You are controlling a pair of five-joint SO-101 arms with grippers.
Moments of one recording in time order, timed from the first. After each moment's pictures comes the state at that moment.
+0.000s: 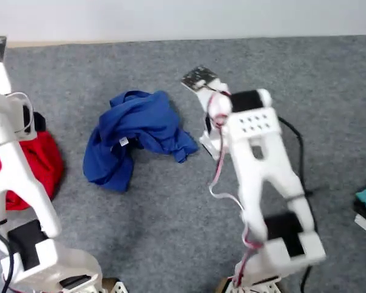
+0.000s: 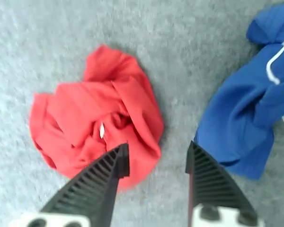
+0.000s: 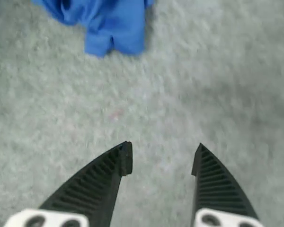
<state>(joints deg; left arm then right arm) -30.0 2.2 -19.2 99.2 -10.2 -17.8 7.7 -7.7 89.1 23.5</state>
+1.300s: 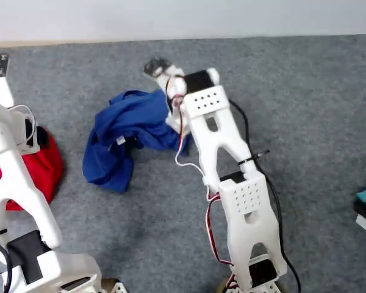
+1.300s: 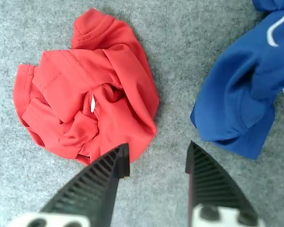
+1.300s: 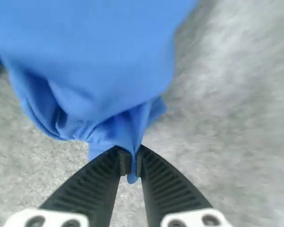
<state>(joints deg) -30.8 -2.7 -10.0 99.2 -9.9 -24.4 47.8 -65.4 100.3 24.9</state>
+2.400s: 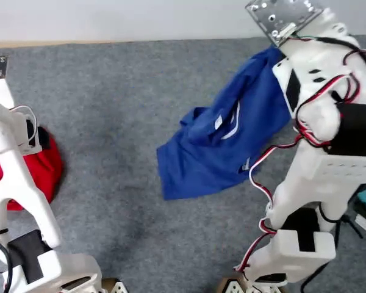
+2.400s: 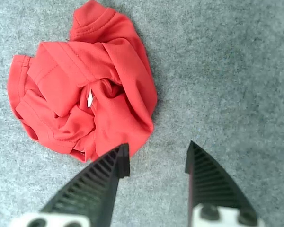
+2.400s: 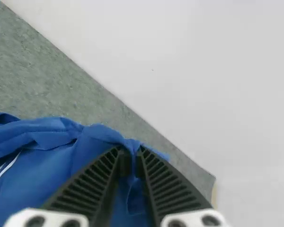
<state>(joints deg) -30.8 -2.7 -8.9 99.2 -7.2 -1.0 6.6 -74.5 100.5 44.4</state>
